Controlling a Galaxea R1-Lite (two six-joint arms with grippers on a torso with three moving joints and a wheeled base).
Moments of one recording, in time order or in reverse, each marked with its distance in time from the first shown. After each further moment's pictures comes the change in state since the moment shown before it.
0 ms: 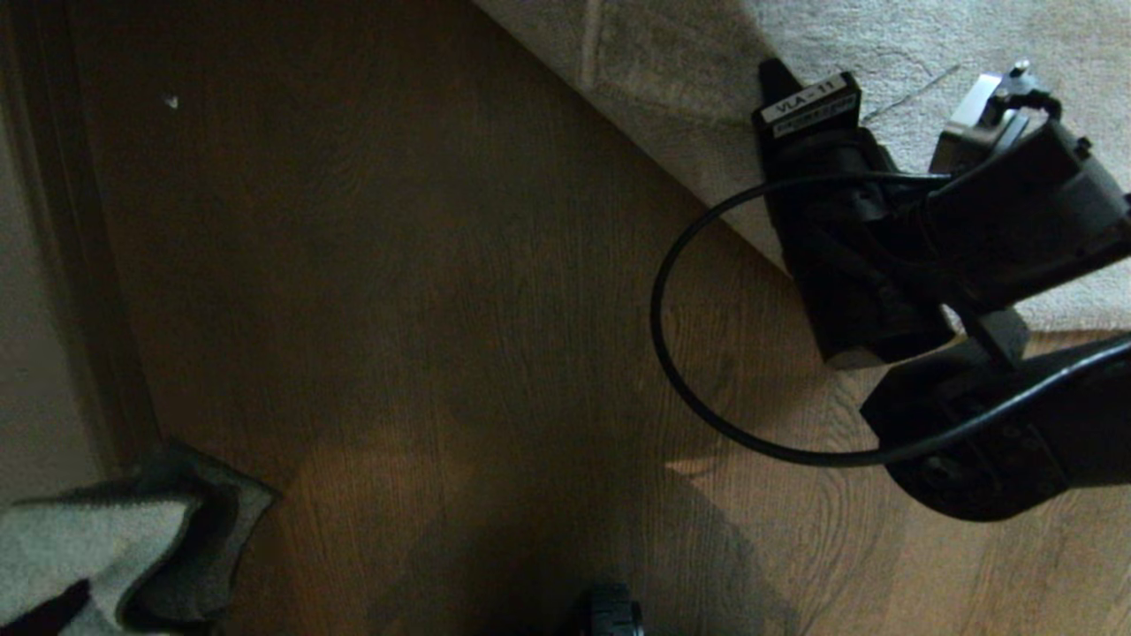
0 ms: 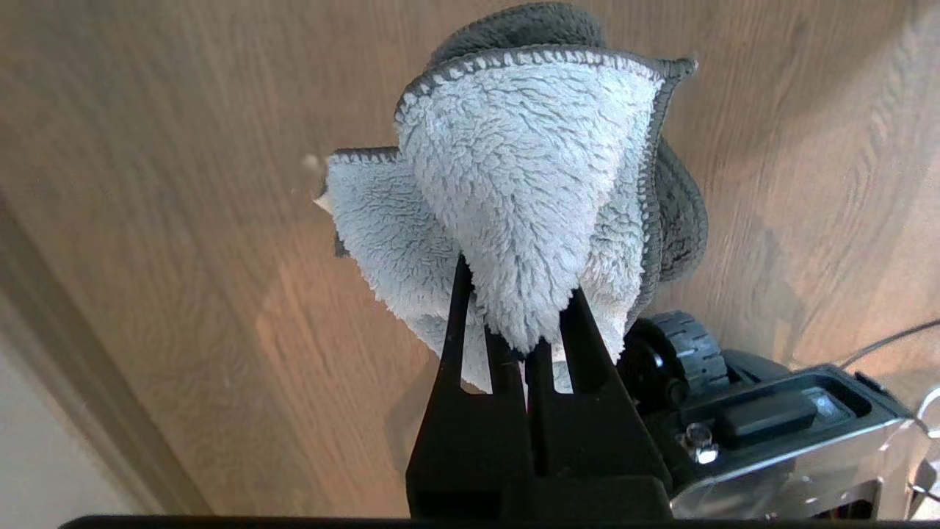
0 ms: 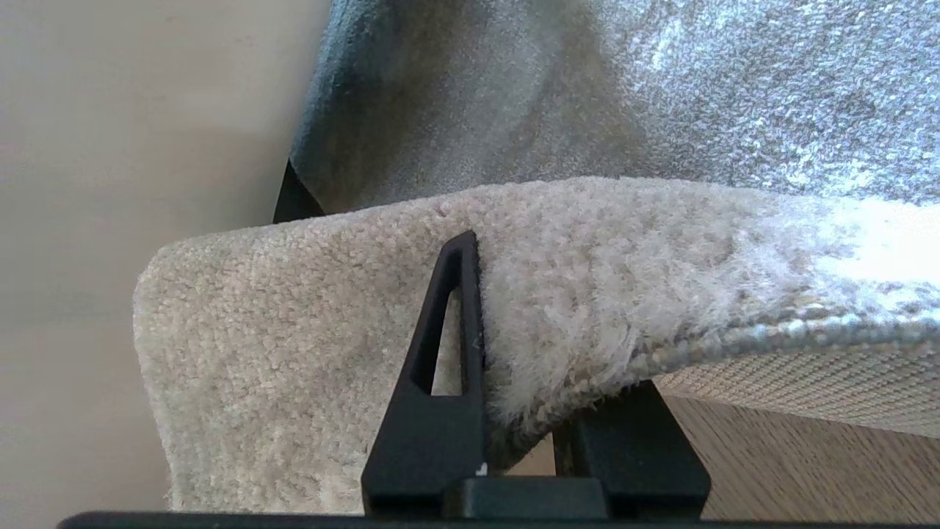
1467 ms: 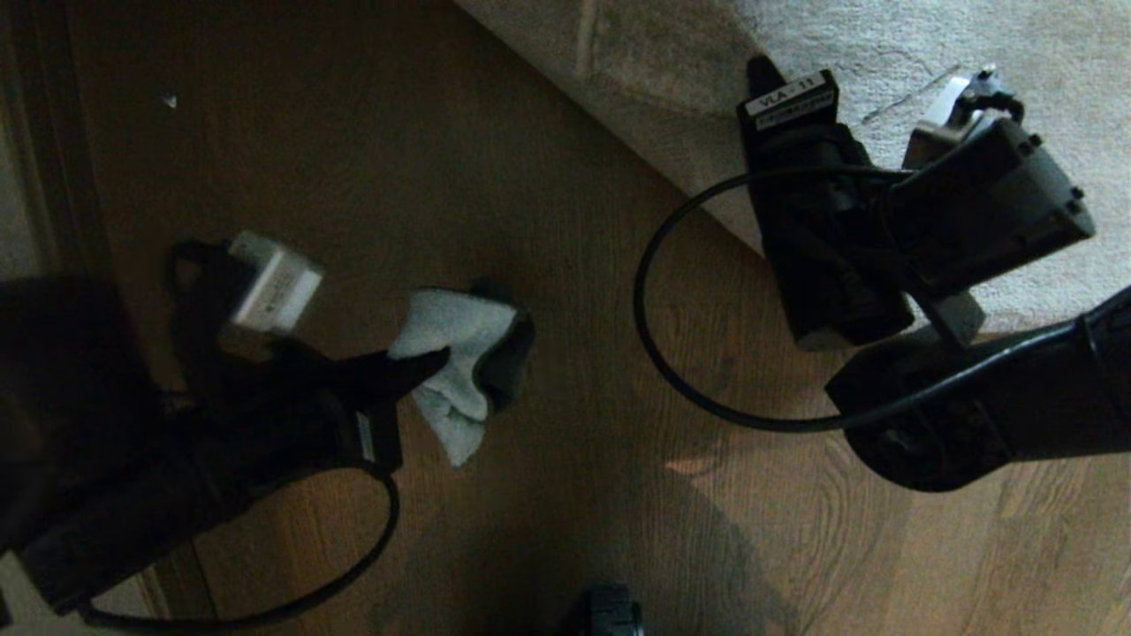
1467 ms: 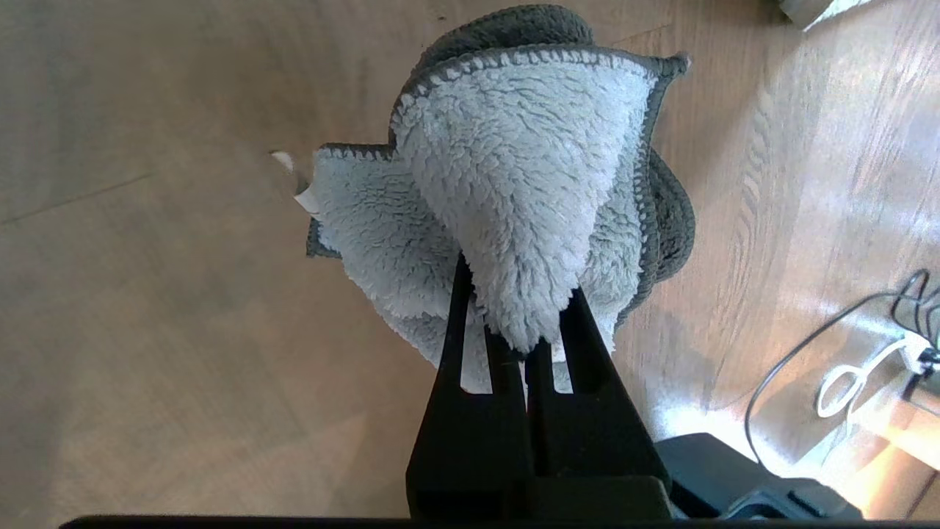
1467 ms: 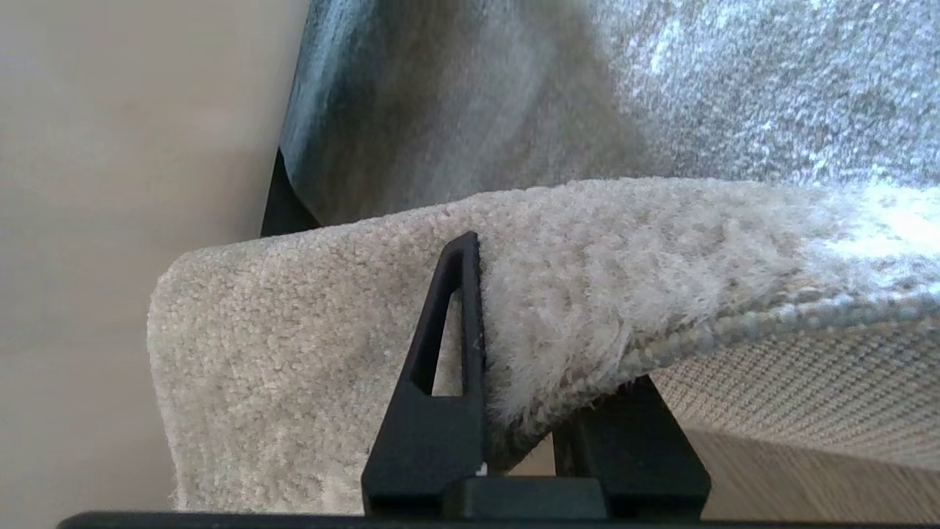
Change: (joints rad) left arm -0.590 0.911 -0.194 -0.711 0.289 -0.048; right arm -0.020 0.062 -0.086 -0.001 0.004 0.027
